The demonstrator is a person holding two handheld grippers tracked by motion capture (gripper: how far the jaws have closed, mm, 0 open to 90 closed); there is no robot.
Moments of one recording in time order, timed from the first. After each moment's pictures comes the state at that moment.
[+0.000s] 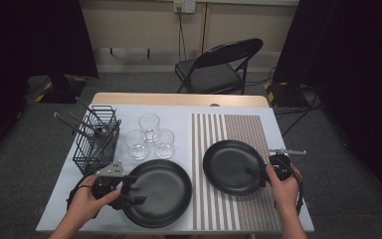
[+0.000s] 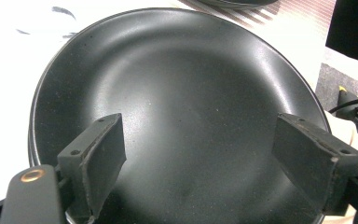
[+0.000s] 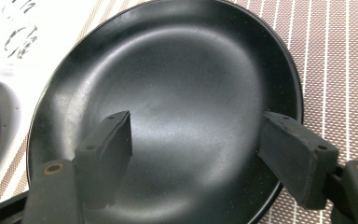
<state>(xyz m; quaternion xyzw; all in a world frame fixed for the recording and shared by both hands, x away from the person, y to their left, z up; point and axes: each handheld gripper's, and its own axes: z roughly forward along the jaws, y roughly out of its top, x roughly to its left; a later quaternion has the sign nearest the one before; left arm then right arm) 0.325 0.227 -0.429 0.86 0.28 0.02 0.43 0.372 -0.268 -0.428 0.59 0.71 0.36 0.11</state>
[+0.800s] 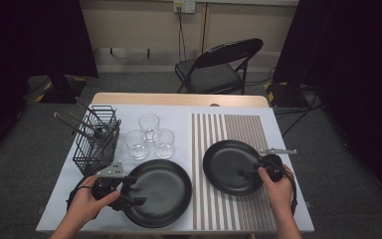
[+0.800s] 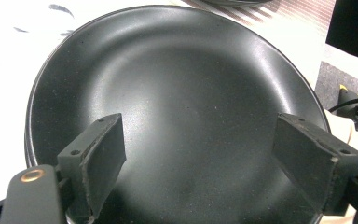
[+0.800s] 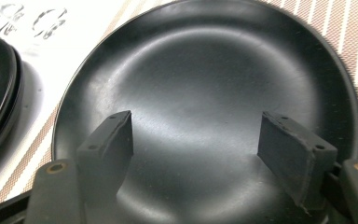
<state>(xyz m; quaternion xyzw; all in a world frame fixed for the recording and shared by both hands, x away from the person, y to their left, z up) 0.323 0.226 -0.429 0.86 0.28 0.02 0.43 0.371 -0.248 -0.427 0.54 0.75 0.37 0.11</state>
